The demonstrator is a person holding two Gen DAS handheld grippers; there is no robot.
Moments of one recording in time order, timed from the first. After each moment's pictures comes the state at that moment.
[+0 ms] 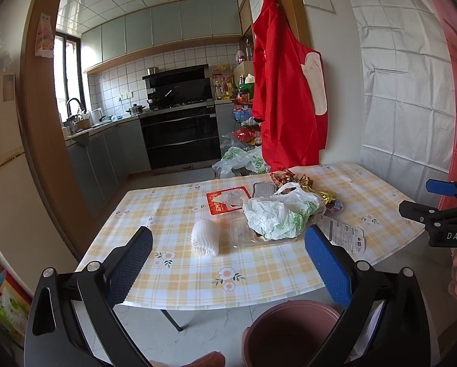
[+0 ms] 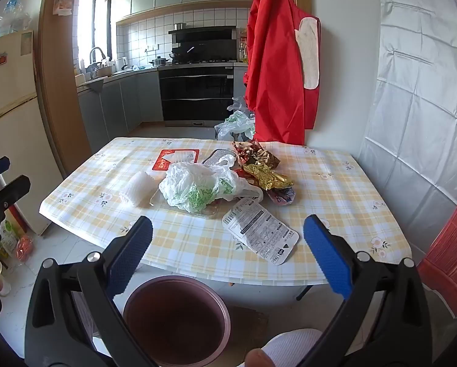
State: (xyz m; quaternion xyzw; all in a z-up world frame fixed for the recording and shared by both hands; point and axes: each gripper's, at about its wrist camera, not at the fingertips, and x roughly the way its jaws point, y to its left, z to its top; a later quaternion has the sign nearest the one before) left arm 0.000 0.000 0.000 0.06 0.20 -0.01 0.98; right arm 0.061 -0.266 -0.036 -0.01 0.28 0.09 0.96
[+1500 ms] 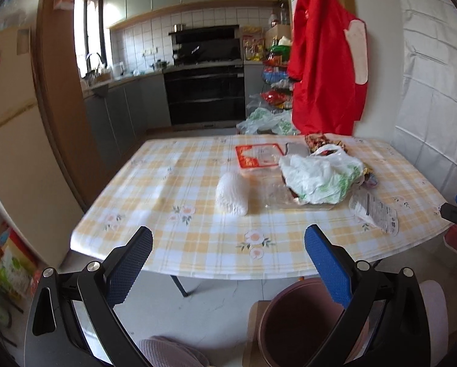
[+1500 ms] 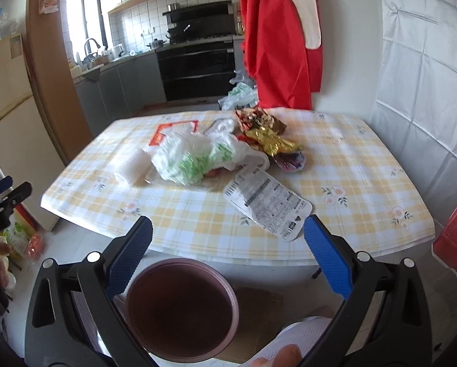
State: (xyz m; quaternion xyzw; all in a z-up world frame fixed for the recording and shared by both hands) left arm 0.041 0.054 -0.065 0.01 0.30 0.05 0.95; right arm 0.099 -0.286 -0.097 0.02 0.34 0.09 0.94
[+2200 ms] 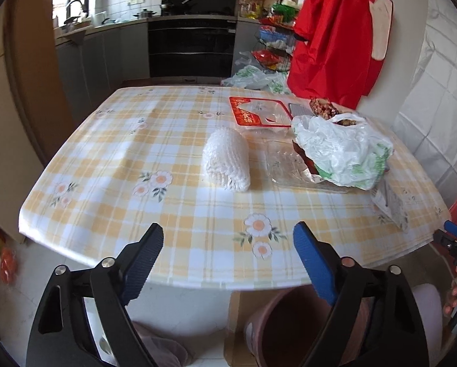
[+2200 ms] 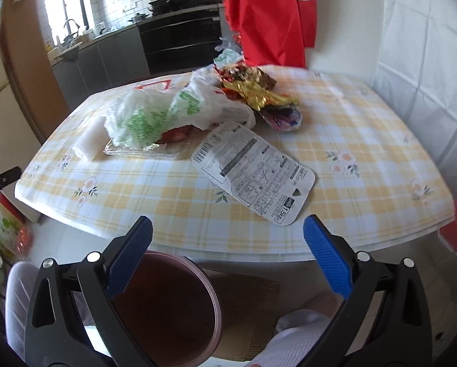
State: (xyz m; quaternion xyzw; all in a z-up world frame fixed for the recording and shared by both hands) left arm 0.158 0.094 -0.143 -0.04 0.39 -0.01 0.92; right arm 0.168 -0.301 -0.181 0.04 0.41 0.07 0.91
